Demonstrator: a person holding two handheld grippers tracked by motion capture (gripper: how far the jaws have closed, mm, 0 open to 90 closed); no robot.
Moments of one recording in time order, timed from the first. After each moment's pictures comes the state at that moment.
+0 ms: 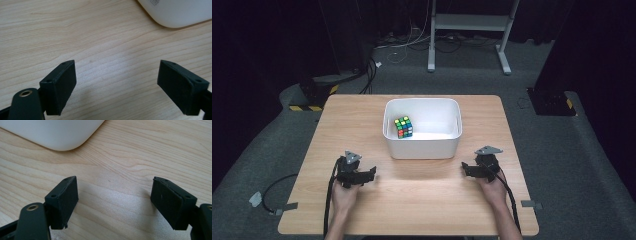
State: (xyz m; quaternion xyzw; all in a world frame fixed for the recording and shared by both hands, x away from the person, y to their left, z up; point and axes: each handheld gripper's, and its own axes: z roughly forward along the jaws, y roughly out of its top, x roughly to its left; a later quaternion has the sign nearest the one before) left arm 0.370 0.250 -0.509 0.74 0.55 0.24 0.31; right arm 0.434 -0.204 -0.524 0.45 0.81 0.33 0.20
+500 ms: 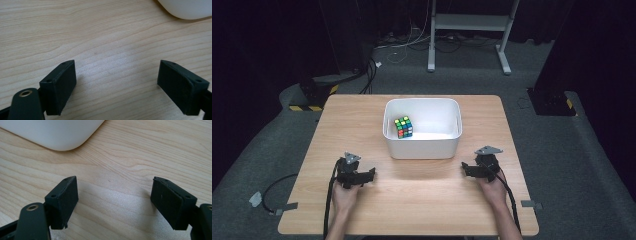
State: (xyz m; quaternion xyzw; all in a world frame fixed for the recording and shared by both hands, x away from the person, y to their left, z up) left arm 0.375 0.255 -0.522 0.73 0.56 0.23 0.30; right arm 0.434 -0.204 -0.524 0.45 0.81 0.33 0.20
